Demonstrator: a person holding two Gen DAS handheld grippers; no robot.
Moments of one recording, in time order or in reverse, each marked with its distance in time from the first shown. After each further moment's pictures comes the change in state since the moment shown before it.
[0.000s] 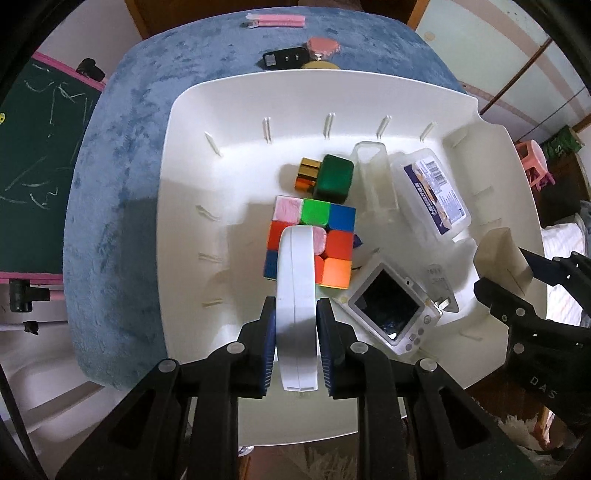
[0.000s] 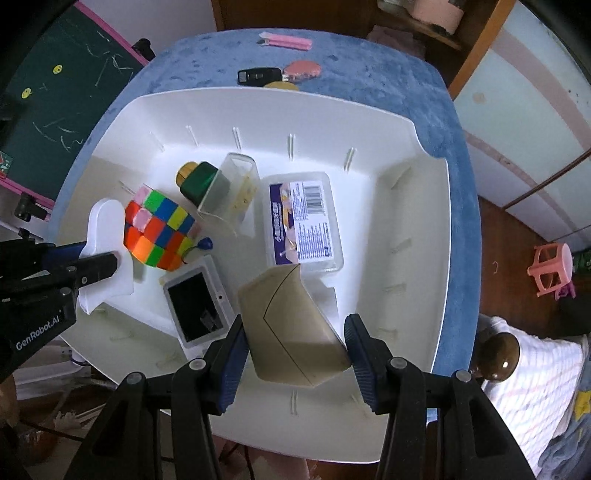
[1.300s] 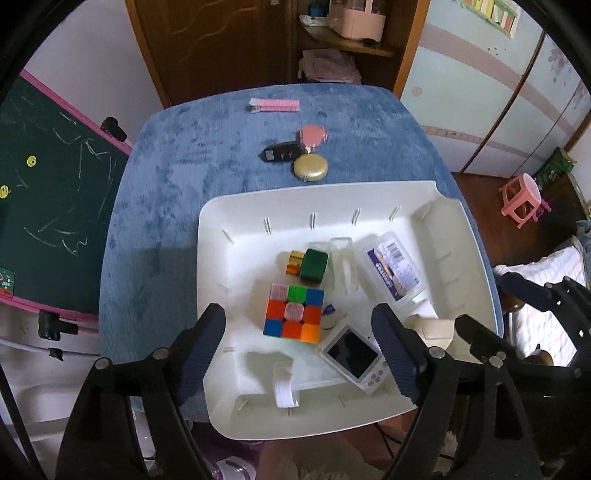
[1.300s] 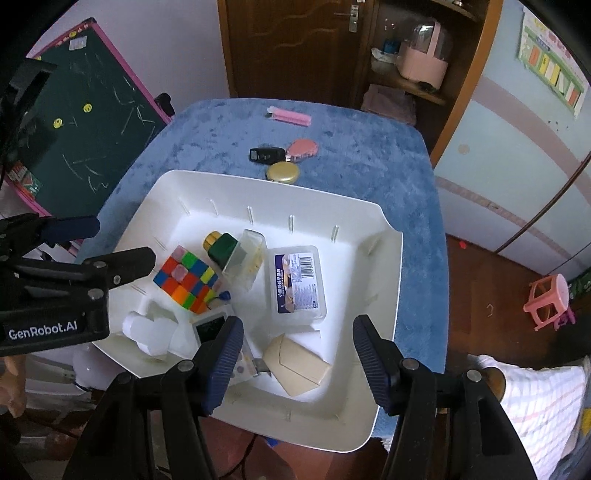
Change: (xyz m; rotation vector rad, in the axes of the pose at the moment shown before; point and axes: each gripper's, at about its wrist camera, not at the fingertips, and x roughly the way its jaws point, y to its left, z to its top) left arm -0.083 -0.016 0.021 -0.006 -0.229 0.026; right arm -0.076 -0.007 -0.004 -0.009 -0.248 0.011
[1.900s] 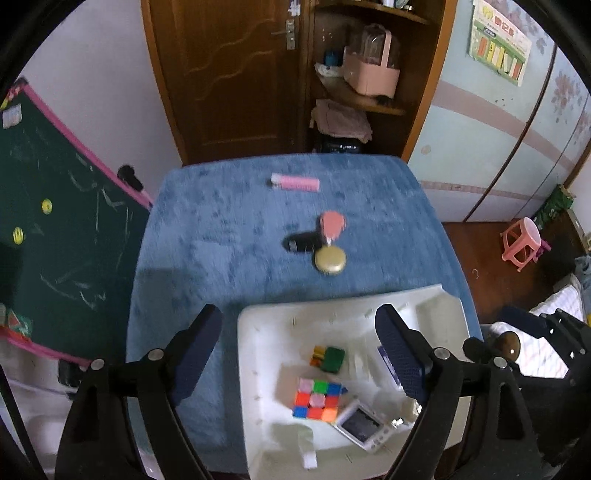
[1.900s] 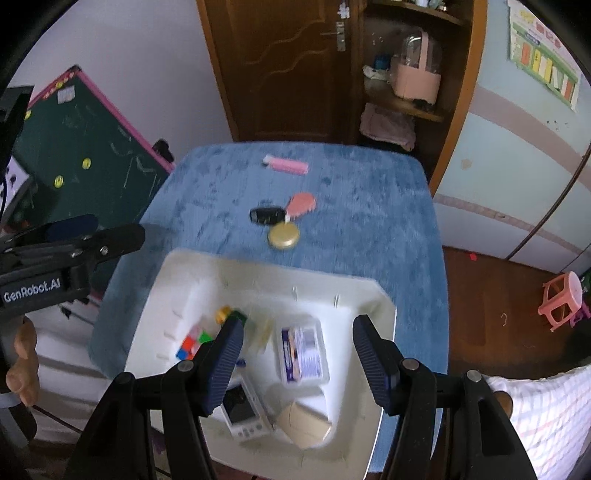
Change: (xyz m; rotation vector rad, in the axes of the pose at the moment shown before) left arm -0.041 0.032 0.083 -0.027 -0.169 0.012; right arm -0.028 -0.021 0.074 0.089 -0.096 0.053
